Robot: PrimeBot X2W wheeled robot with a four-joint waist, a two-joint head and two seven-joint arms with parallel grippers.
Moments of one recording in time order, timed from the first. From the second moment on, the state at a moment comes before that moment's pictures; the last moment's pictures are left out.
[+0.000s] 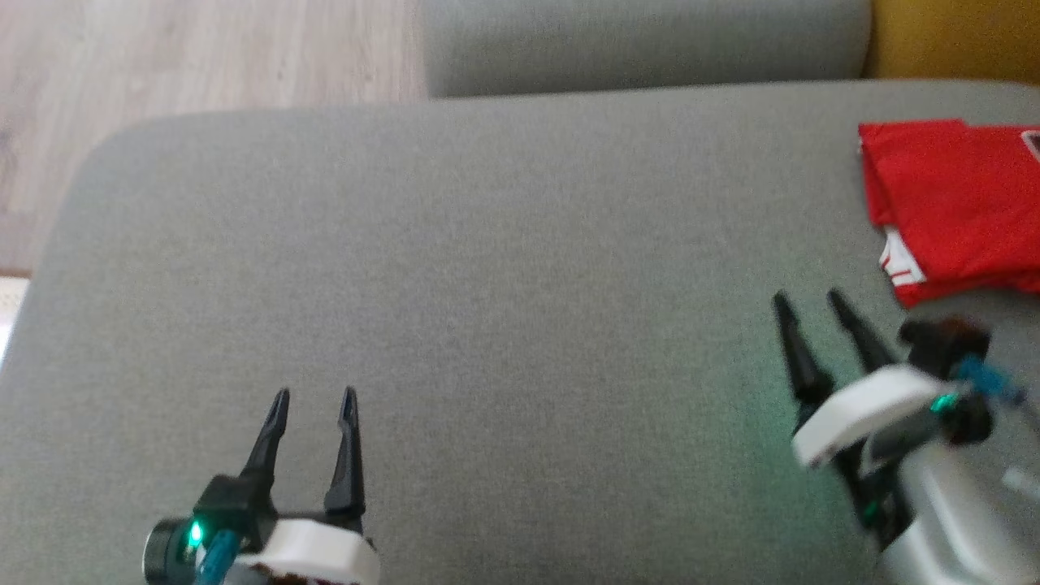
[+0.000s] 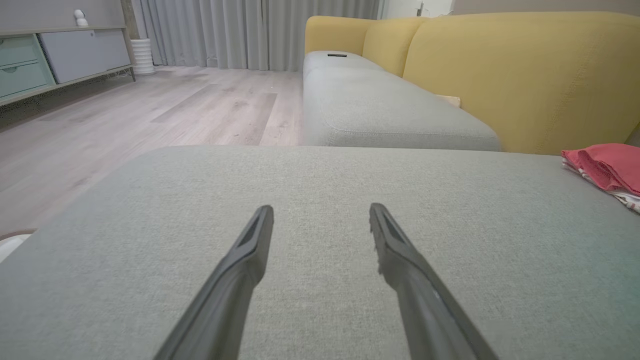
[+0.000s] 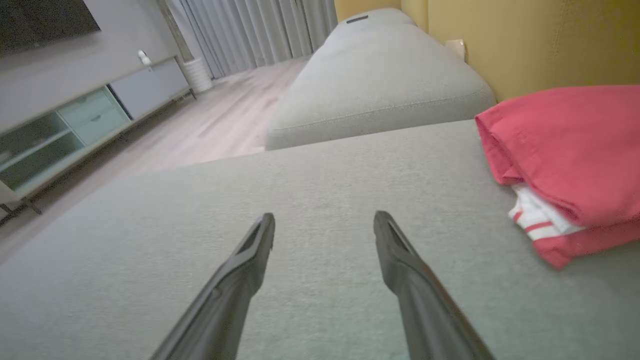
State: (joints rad) left arm 0.11 0.05 -0.22 0.08 -0.13 0.10 -0.25; right arm -0.25 -0.23 0.20 0.43 0.46 0.12 0.00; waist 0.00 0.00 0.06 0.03
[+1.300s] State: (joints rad) left arm 0.33 0.06 -0.11 -0.03 -0.08 0.00 -0.25; right arm 0.14 -0.05 0.13 0.26 0.20 0.12 -0.25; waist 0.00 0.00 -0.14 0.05
